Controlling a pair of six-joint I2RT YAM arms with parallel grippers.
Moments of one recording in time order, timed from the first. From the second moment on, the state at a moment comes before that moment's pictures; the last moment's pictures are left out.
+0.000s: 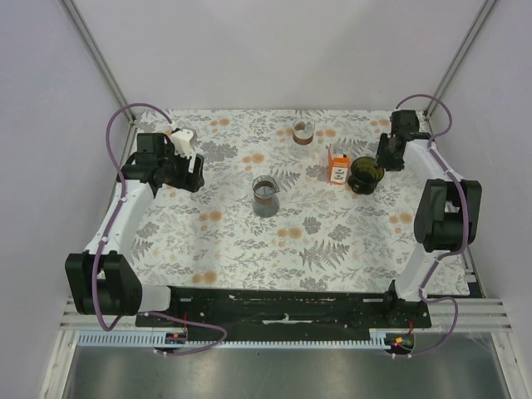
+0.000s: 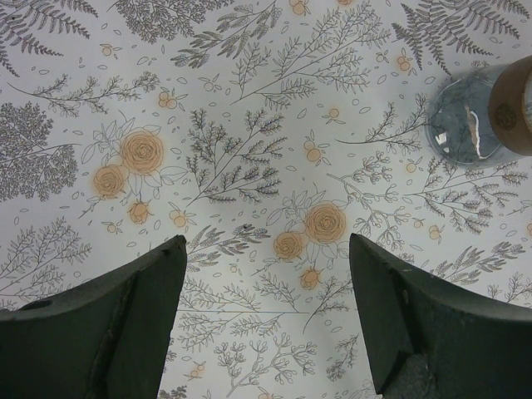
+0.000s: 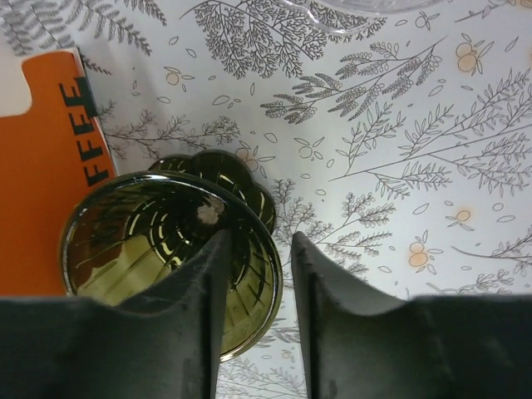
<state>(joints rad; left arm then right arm) -0.02 1.34 1.13 -0.60 0.29 0.28 -0.05 1.84 1.45 -0.58 0.07 0.17</state>
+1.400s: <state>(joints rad) -0.02 1.33 1.13 -0.60 0.29 0.28 0.37 1.55 1.75 -0.71 -0.50 0.15</state>
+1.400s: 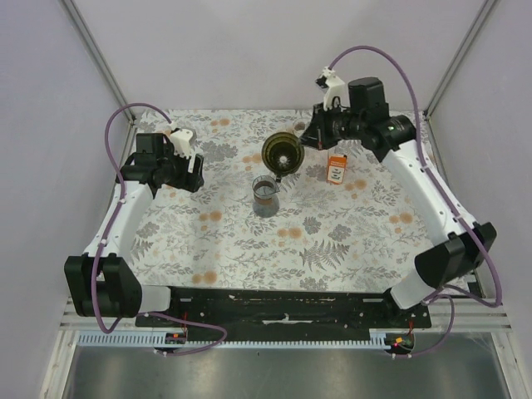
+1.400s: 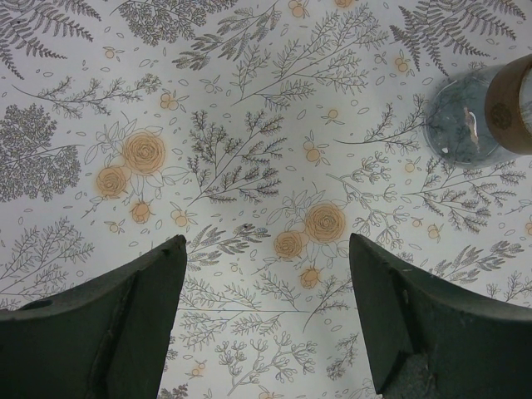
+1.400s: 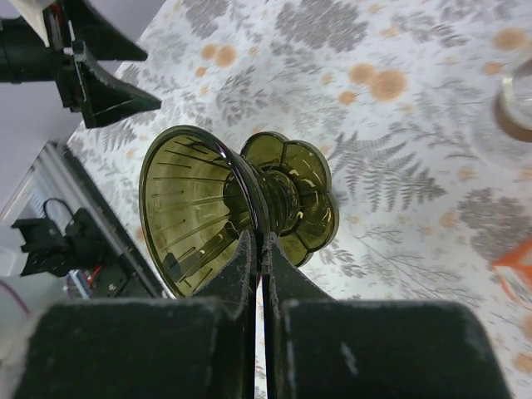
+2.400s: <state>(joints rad) -0.02 1.33 1.13 -0.60 0.29 0.29 0.45 1.93 1.84 -0.72 -0.65 0.19</state>
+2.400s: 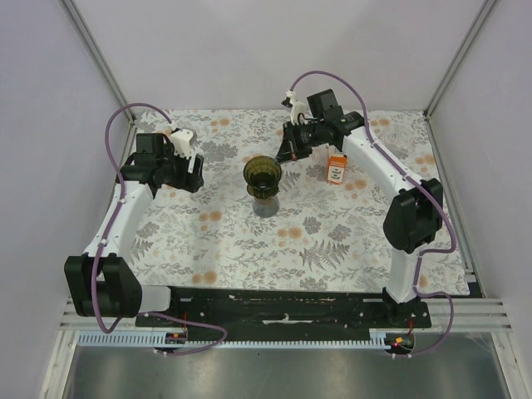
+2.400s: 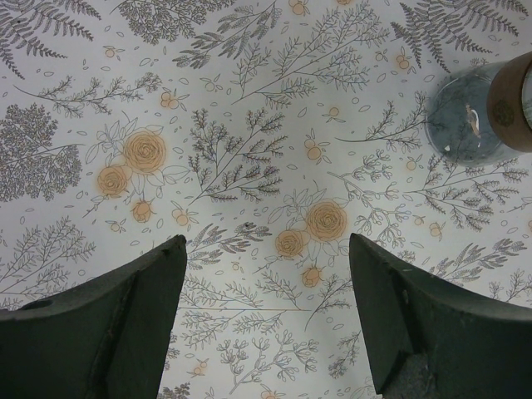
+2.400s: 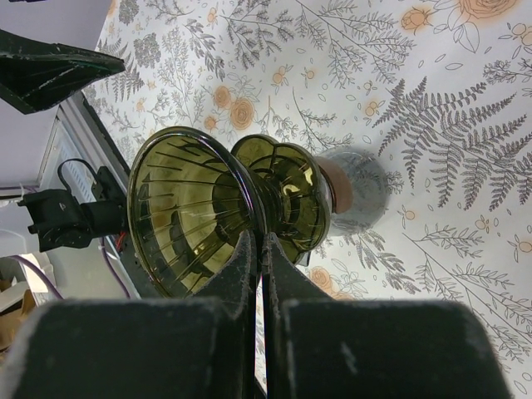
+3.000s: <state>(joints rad) -0.02 1.33 1.13 -0.60 0.29 0.29 0.44 1.93 1.92 -0.79 -0.62 0.17</state>
